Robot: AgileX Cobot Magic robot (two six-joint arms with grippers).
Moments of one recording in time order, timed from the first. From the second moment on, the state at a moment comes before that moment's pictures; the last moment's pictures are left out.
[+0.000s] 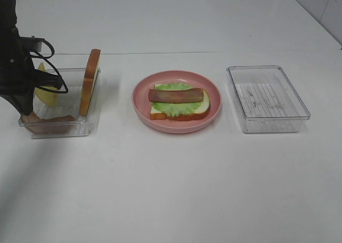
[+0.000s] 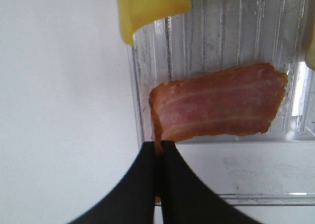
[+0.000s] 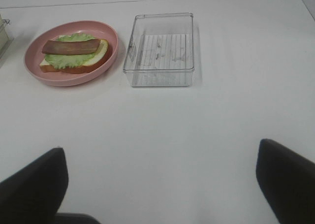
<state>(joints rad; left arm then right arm) -0.11 2.13 -1.54 0.05 1.05 -0.14 0.03 0.00 -0.50 0.09 1.05 -0.05</state>
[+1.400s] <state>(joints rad) -0.17 1.77 -1.54 -0.40 1.15 0.04 0.03 0.00 -0.50 0.09 1.05 -0.05</state>
